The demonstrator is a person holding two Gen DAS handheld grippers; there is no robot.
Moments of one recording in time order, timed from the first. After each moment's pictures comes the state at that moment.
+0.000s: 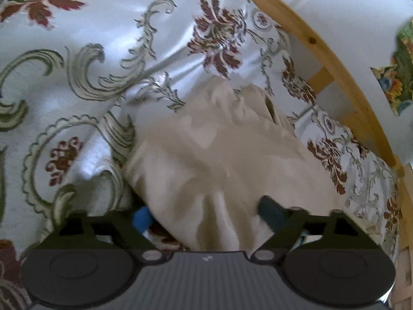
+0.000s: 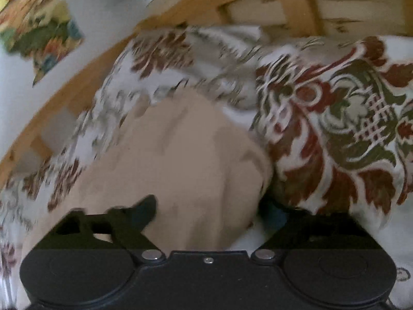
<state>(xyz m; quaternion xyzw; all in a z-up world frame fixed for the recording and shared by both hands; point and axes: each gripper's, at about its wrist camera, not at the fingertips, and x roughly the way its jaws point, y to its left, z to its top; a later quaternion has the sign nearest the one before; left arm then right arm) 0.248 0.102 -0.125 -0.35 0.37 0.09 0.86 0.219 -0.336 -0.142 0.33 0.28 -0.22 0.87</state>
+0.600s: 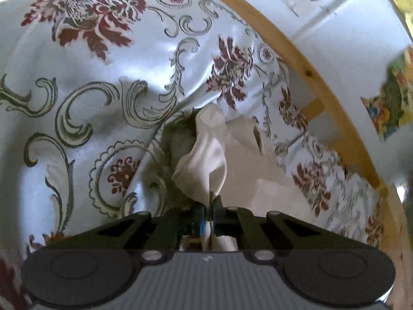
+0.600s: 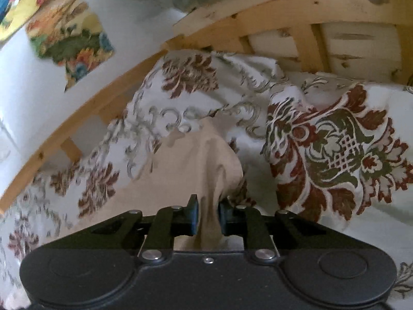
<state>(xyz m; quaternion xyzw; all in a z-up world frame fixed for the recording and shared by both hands) 0.198 0.139 -0.101 -0.38 0.33 0.08 0.86 0.177 -0.326 -0.091 0.30 0.28 -0.17 0.89</state>
